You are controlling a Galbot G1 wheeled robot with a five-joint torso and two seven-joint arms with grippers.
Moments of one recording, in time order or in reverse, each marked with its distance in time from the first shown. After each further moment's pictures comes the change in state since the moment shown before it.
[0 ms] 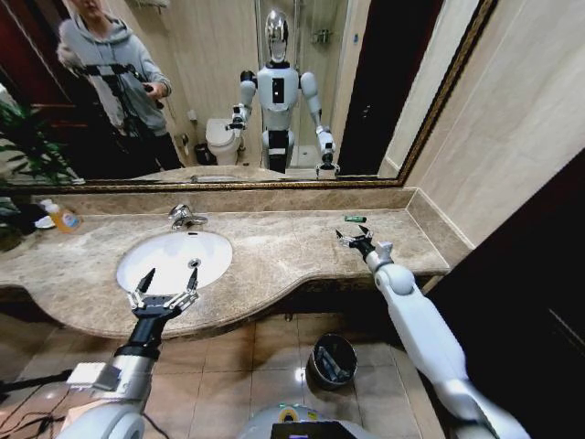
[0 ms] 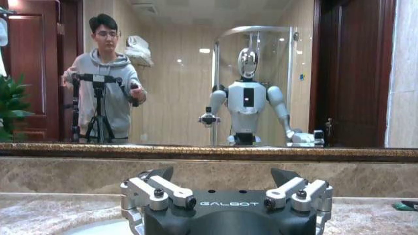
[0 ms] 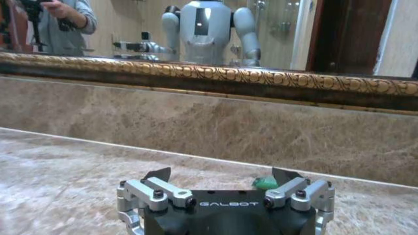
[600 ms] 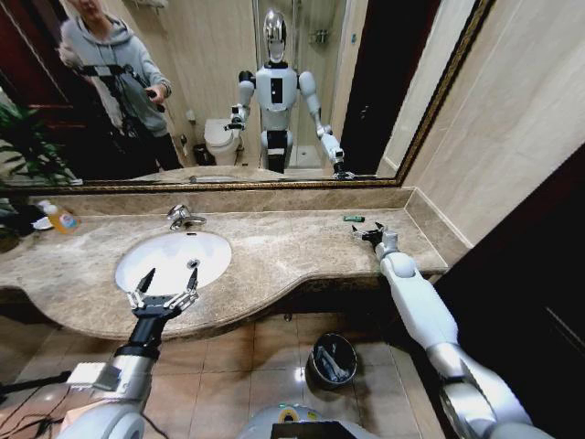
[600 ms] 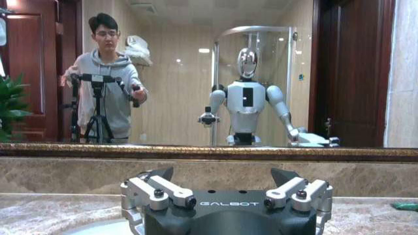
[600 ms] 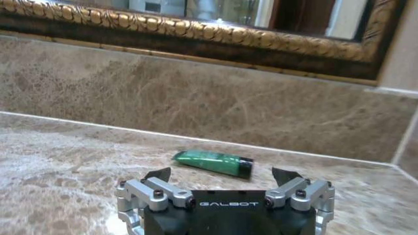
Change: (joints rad) left arm 0.000 0.000 0.000 0.000 0.000 0.000 0.000; right arm 0.178 -0.008 -0.020 -0.327 -0.038 0.058 0.035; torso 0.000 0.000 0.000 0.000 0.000
